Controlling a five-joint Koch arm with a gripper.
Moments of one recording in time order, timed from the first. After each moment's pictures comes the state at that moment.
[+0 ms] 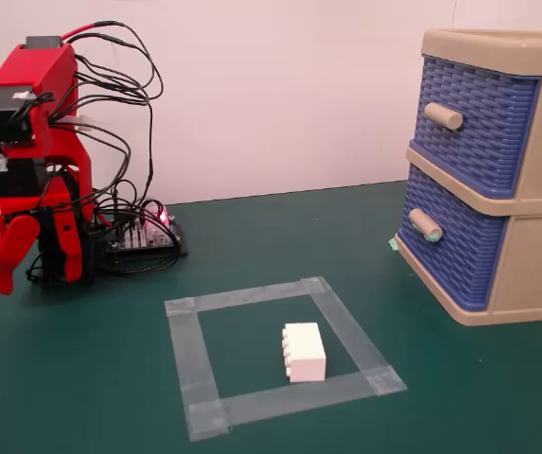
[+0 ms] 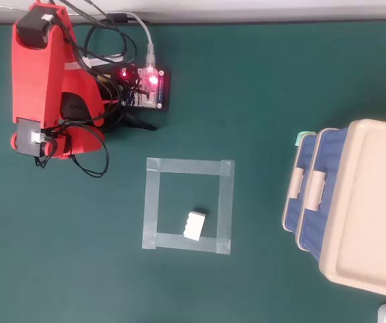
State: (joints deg) arm 6.0 131.9 141.2 88.4 66.0
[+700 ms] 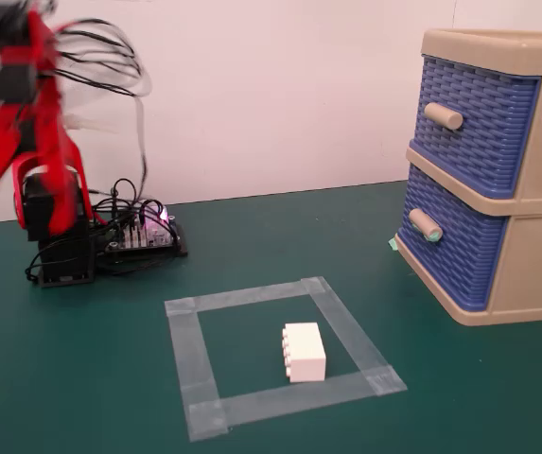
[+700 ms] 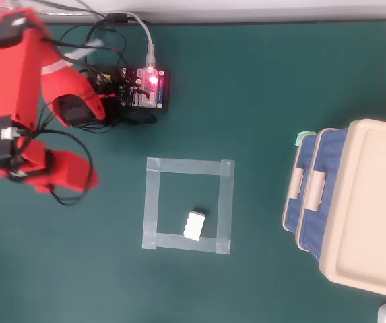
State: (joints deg) arm -22.8 123.8 100.8 95.3 102.0
